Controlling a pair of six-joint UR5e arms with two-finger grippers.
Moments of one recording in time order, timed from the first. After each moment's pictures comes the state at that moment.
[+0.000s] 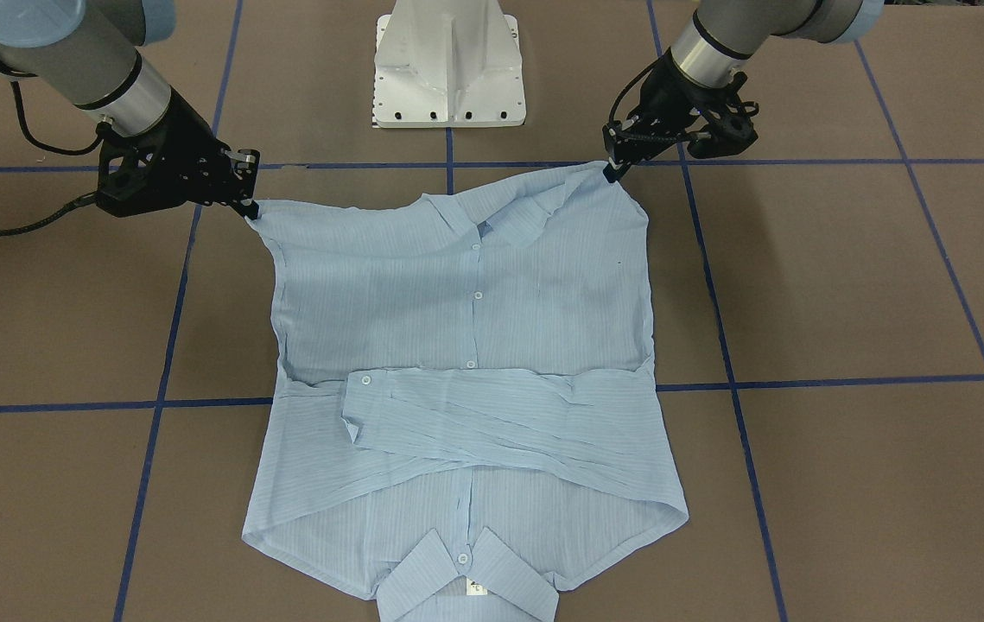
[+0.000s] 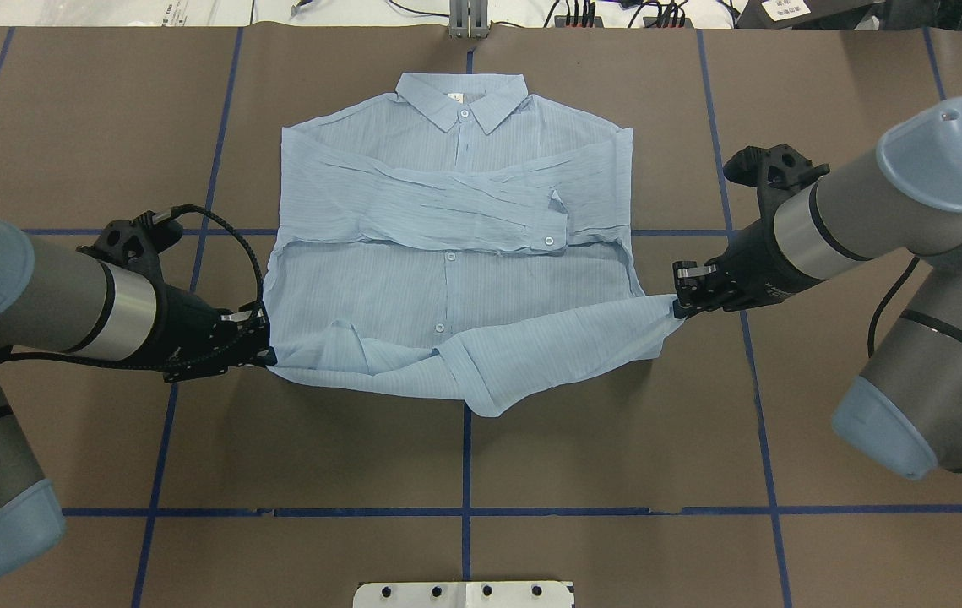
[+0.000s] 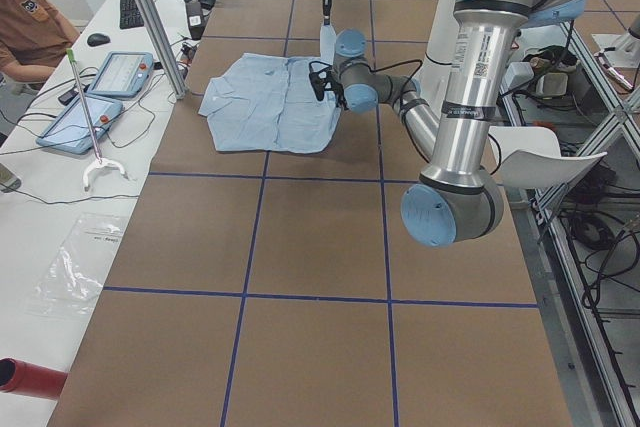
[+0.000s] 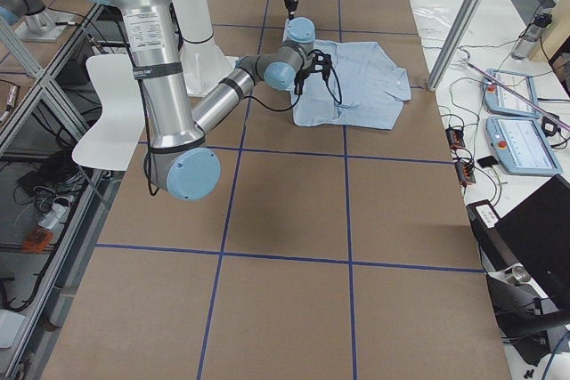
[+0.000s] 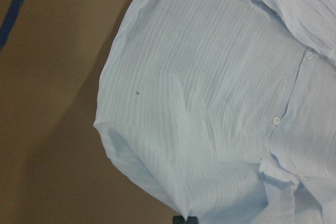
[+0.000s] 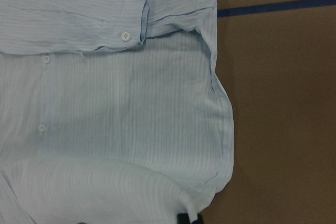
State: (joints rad) left arm -0.61 -1.78 -2.09 -1.93 -2.01 -1.68; right arm 0.76 -1.32 2.02 -1.34 2.20 1.17
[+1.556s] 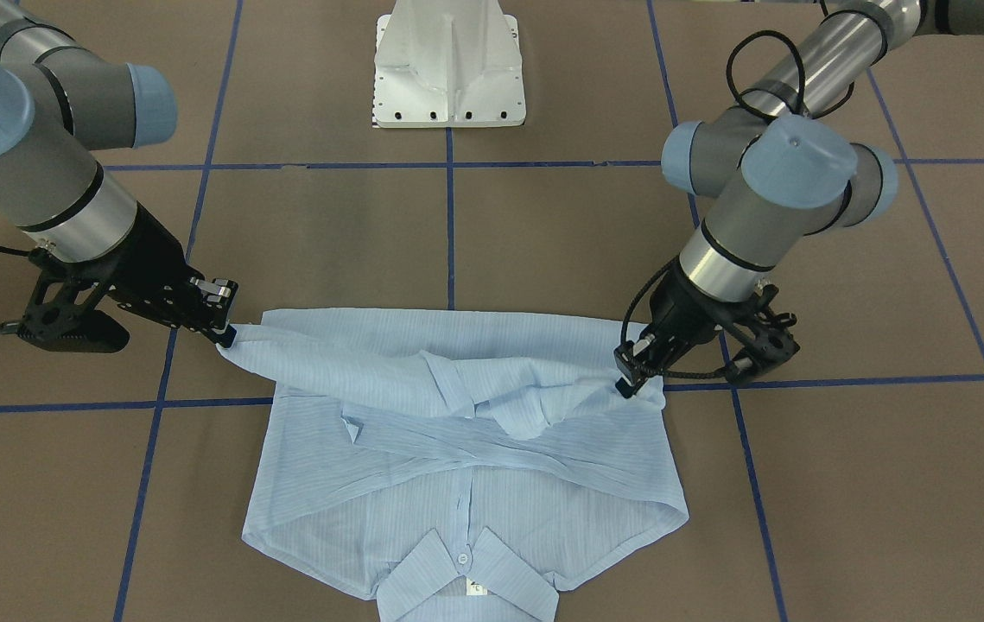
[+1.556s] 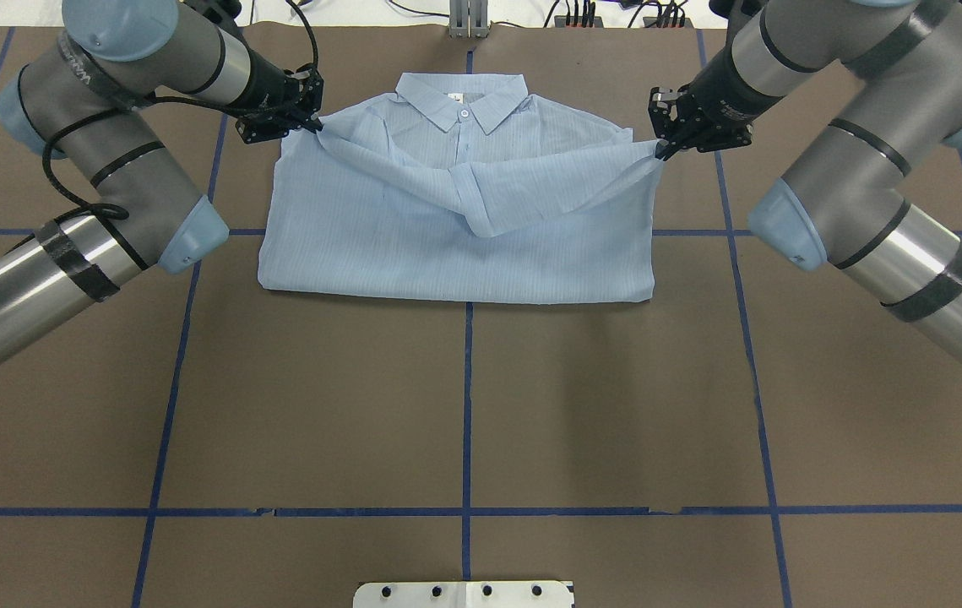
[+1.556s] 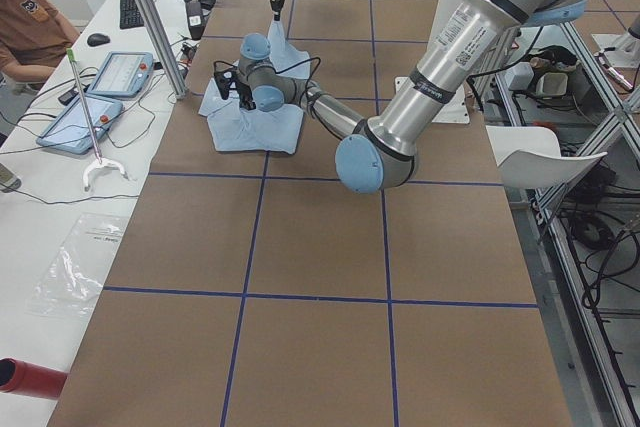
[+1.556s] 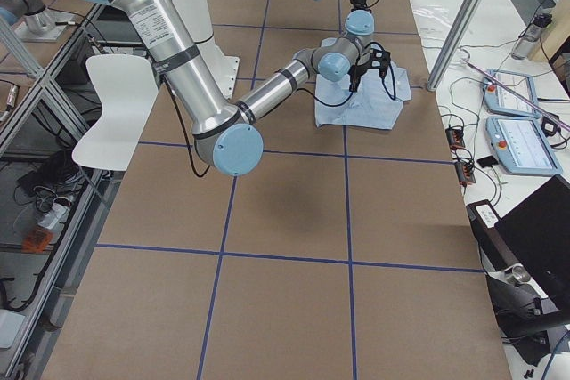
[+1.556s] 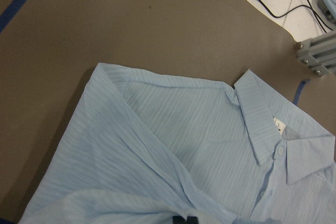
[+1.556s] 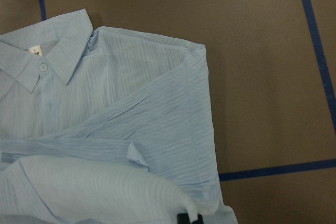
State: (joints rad) left arm -0.90 -2.26 -1.31 -2.21 -2.01 -1.62; right arm 0.96 -0.99 1.60 -1.34 2.21 1.17
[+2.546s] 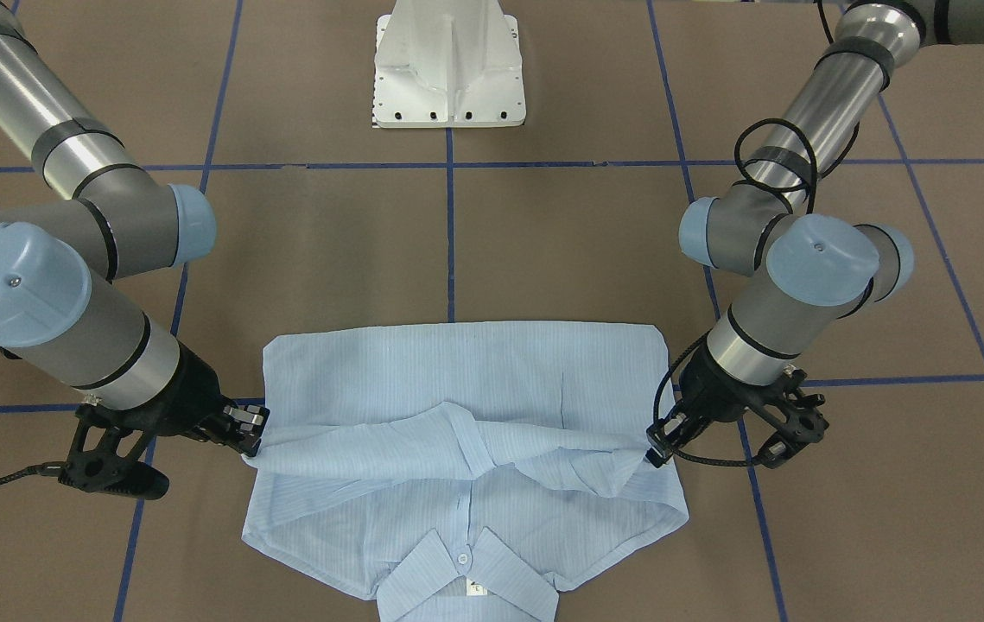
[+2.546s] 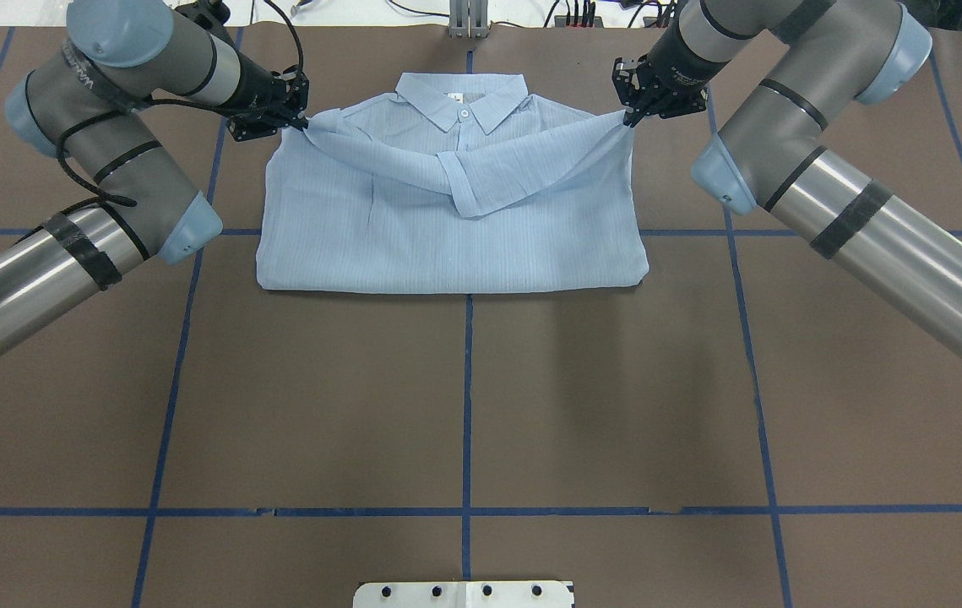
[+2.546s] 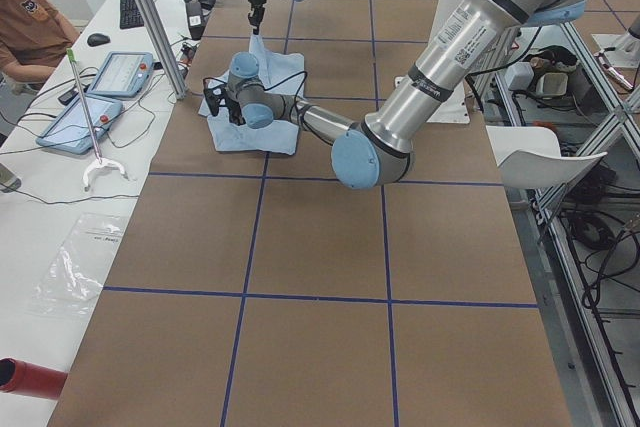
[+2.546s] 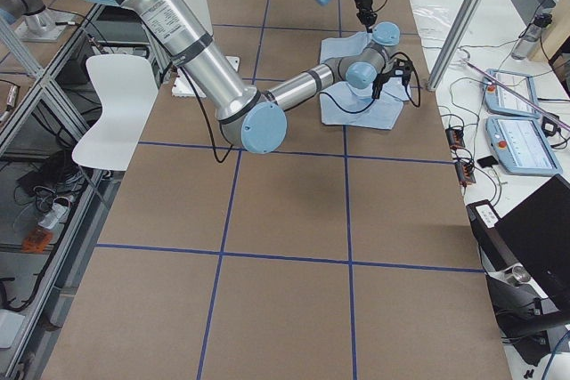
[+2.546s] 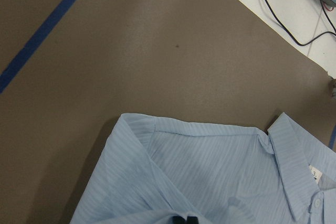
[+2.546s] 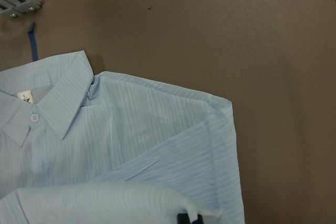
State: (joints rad) left arm -0.91 -2.28 -1.17 -2.32 -2.01 -1.62; right arm 0.97 -0.83 1.26 -1.17 2.20 1.17
